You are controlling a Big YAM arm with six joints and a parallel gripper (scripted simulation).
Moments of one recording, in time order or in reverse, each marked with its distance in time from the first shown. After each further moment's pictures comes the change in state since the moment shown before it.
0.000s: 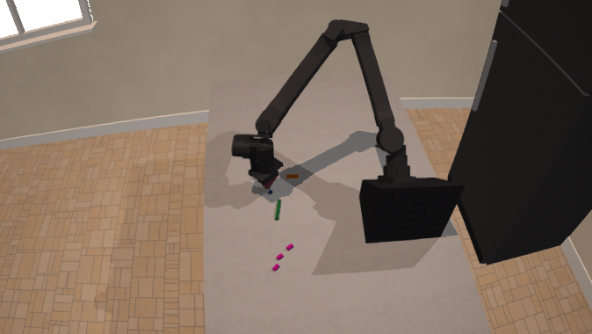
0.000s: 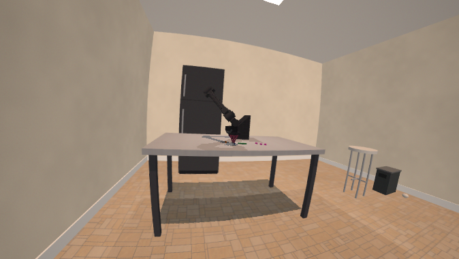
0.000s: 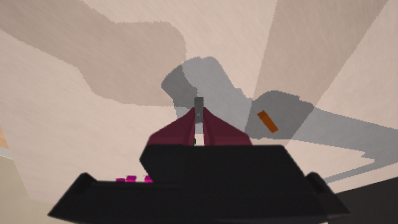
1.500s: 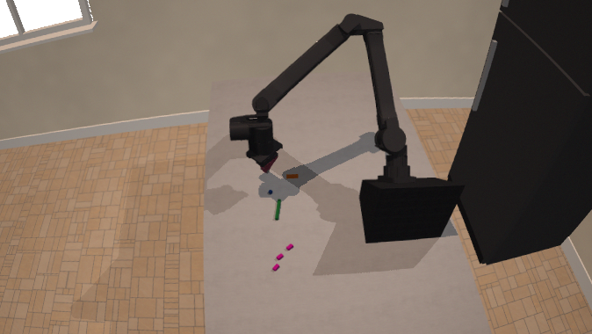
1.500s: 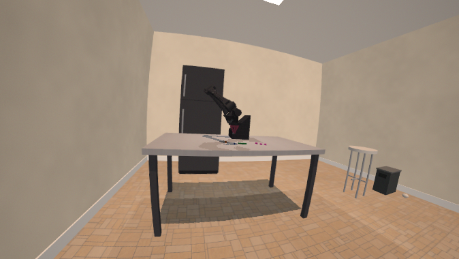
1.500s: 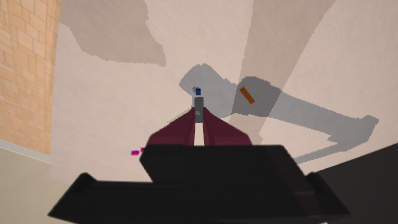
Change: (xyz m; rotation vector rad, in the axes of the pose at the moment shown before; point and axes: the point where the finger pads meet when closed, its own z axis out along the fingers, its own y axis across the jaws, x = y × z) arm 0.000 0.000 -0.083 -0.004 -0.002 -0.002
